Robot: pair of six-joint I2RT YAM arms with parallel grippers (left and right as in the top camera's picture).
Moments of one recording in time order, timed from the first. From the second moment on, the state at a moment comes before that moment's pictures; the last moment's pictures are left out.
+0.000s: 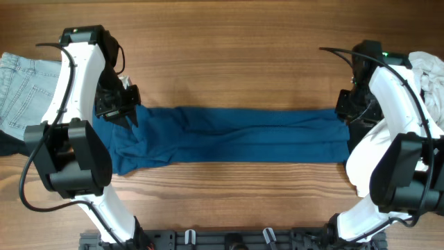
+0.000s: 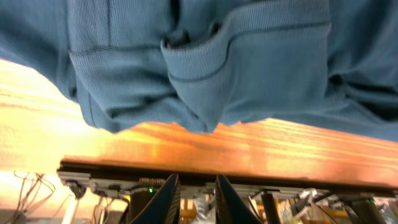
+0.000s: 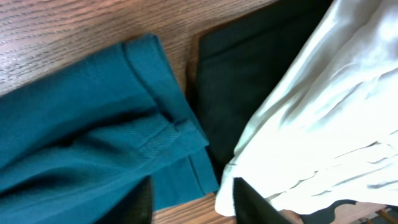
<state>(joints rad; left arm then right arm) 0.07 1.98 1.71 -1.66 0.12 -0.19 -0.13 1.82 1.38 -1.22 0.21 0.24</state>
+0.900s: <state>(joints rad) 0.11 1.83 1.45 -1.44 0.05 -0.29 -0.17 1.82 1.29 -1.17 0.17 0.24</state>
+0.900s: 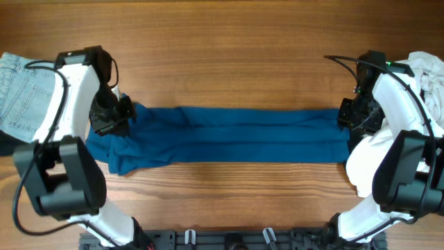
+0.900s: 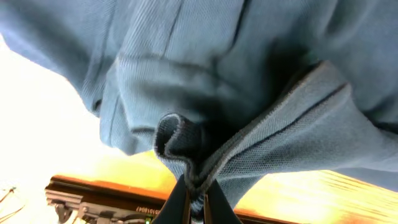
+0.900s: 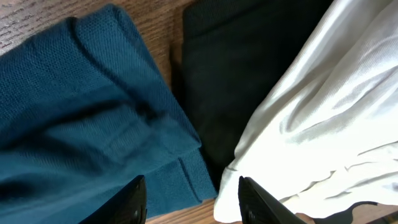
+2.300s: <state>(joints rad) 0.11 1.79 1.24 -0.84 -0.09 -0.43 -0.17 1.82 1.29 -1.14 0.03 0.22</state>
